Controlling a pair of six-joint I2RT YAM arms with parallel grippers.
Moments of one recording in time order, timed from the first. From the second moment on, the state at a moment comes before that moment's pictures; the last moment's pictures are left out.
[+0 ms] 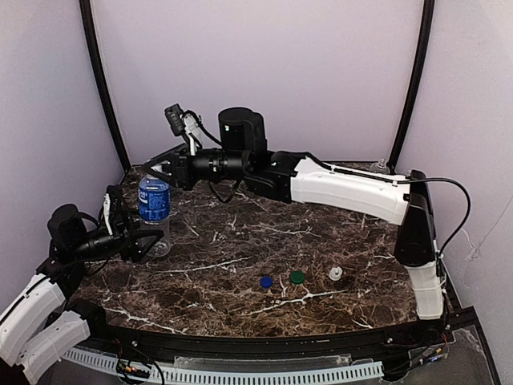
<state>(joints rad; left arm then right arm) -0.19 0.52 0.31 0.09 0.79 -0.10 1.11 2.14 2.06 0.07 -0.44 0.28</state>
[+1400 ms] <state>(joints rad) -0.29 0.53 0.48 -0.01 0.08 1.53 1.04 2.02 1.97 -0.23 -0.47 0.43</state>
